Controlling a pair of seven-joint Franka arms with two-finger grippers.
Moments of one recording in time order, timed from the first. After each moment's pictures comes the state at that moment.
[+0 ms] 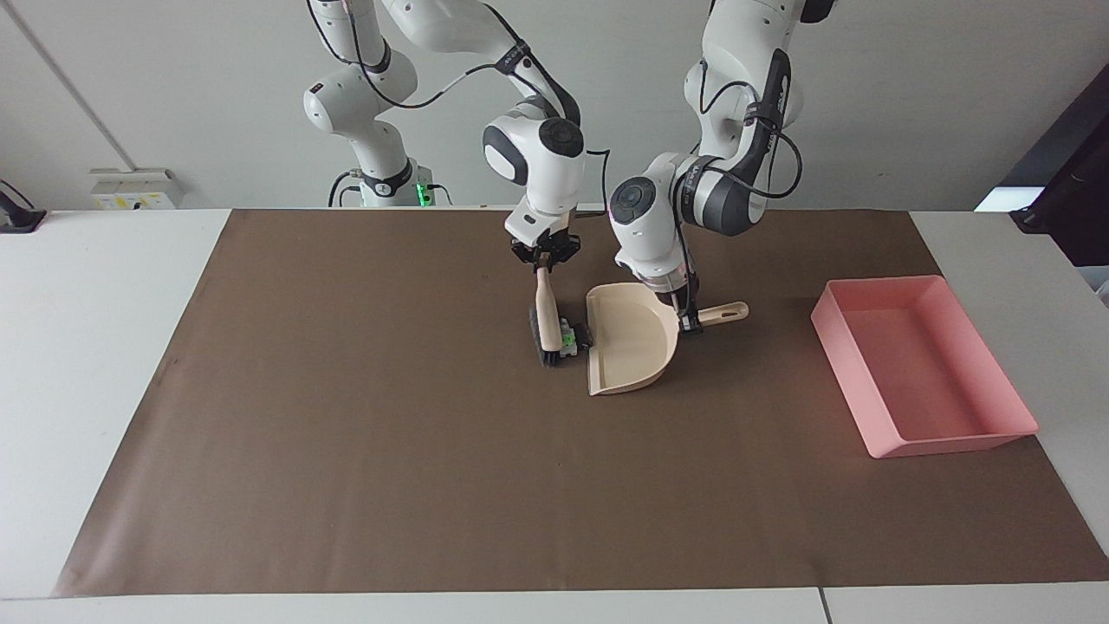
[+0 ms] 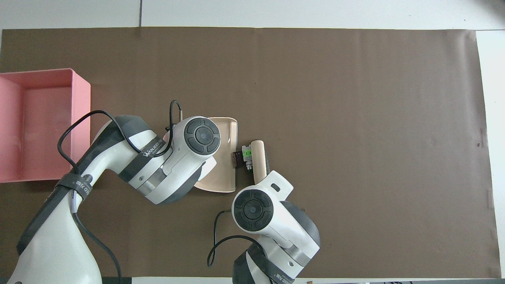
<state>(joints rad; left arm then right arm) -0.57 0.20 -0.03 -2.00 0.45 1.92 0.87 0.79 0.15 0.03 -2.16 0.08 2.24 0.76</state>
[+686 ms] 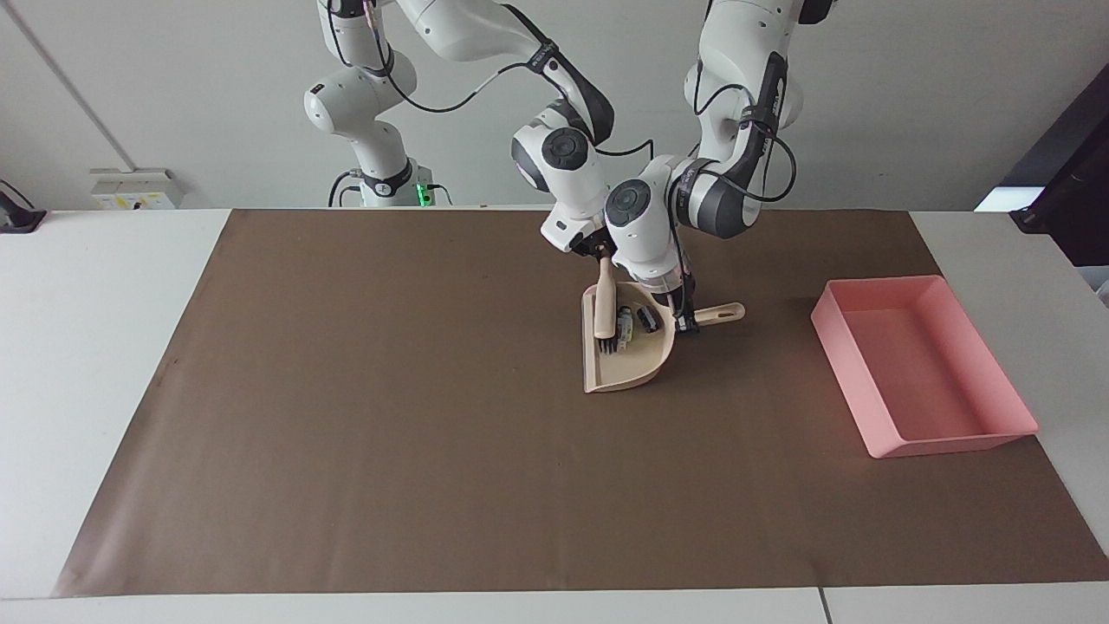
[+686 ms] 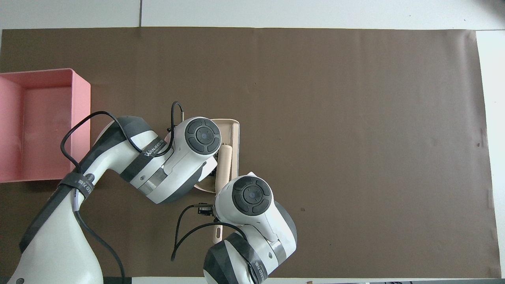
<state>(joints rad) -0.54 0.20 -0.03 -2.01 0.39 1.95 0.93 0.79 0.20 0.07 -2.05 0.44 2.27 0.66</state>
